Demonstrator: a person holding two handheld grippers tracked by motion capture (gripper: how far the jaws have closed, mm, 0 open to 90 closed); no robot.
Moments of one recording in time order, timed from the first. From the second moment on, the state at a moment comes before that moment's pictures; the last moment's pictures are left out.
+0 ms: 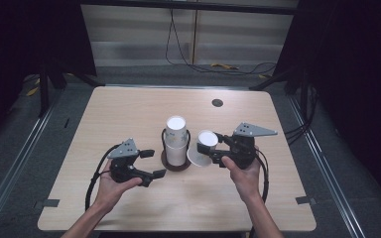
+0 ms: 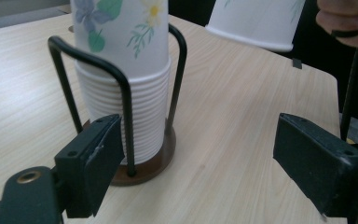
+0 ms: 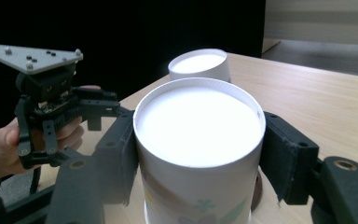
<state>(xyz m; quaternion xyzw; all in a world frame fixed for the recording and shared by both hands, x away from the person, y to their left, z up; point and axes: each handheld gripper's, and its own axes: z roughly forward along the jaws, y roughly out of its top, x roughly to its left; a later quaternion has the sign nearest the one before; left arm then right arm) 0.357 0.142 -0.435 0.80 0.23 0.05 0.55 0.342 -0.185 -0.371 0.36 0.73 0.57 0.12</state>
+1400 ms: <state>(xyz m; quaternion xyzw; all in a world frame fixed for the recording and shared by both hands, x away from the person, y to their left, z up) 0.345 0.113 -0.453 0.81 0.19 0.00 0.56 0.336 -0.132 -0.405 0.31 0.77 0.55 0.03</state>
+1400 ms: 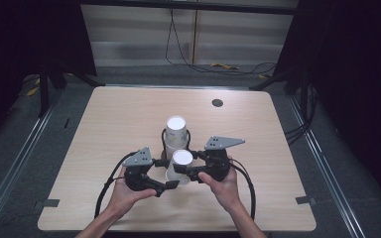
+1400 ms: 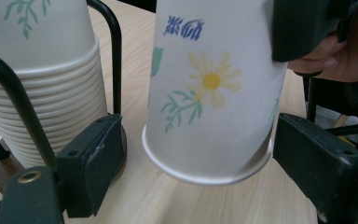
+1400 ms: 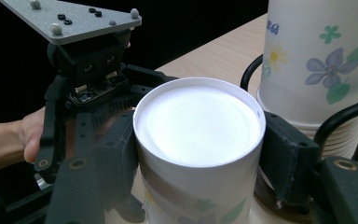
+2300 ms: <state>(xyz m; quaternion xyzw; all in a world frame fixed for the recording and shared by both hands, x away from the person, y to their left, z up) 0.344 0.110 -0.458 0.80 0.19 -0.01 0.57 0.334 -0.120 -0.413 0.30 0.77 0.57 0.02</state>
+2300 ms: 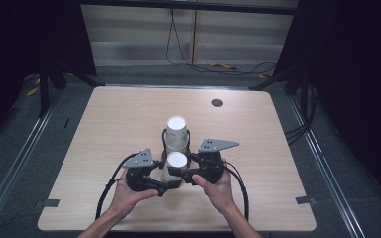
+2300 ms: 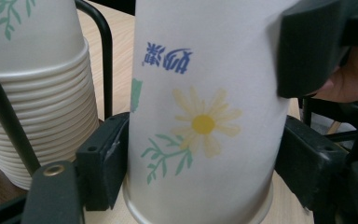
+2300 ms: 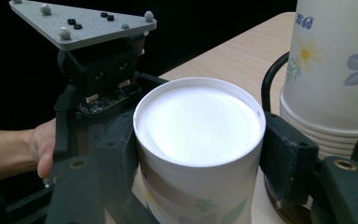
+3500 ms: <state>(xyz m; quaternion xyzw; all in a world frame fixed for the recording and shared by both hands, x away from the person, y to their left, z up) 0.350 0.123 -0.454 0.81 0.18 -0.01 0.55 0.337 -0.139 -0.408 0.32 0.76 0.57 0.03</state>
